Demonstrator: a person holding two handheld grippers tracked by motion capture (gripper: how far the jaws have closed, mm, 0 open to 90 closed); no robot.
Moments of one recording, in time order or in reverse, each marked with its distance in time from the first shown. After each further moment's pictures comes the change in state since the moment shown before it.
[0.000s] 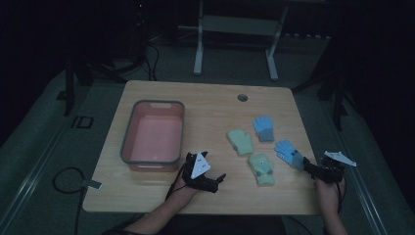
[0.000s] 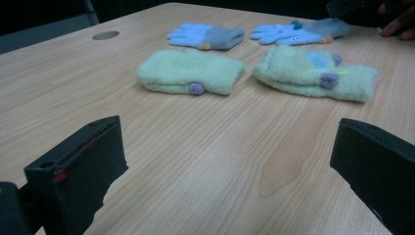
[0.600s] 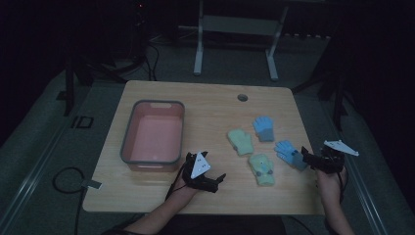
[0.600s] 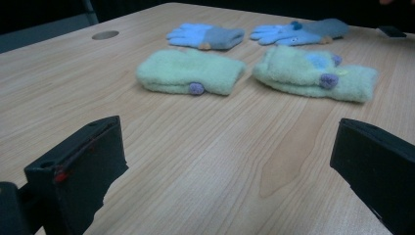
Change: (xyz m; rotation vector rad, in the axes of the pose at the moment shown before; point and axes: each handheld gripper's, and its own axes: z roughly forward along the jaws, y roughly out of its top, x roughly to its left) left arm 0.000 0.000 0.000 -0.001 -0.003 -0.003; right arm 0.019 0.045 -0.018 -0.068 0.059 -0.071
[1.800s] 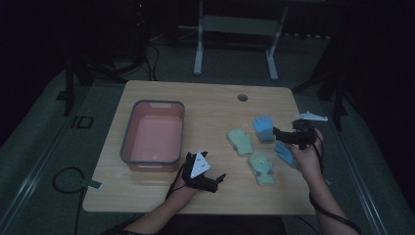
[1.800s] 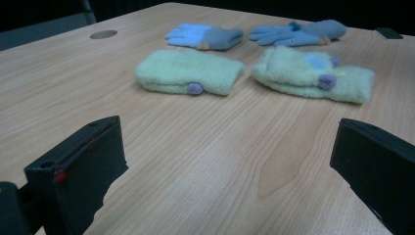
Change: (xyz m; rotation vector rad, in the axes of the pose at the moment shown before) left arm 0.001 0.000 0.000 -0.001 -0.008 -0.005; right arm 0.080 0.082 0.027 0.081 0.190 -0.069
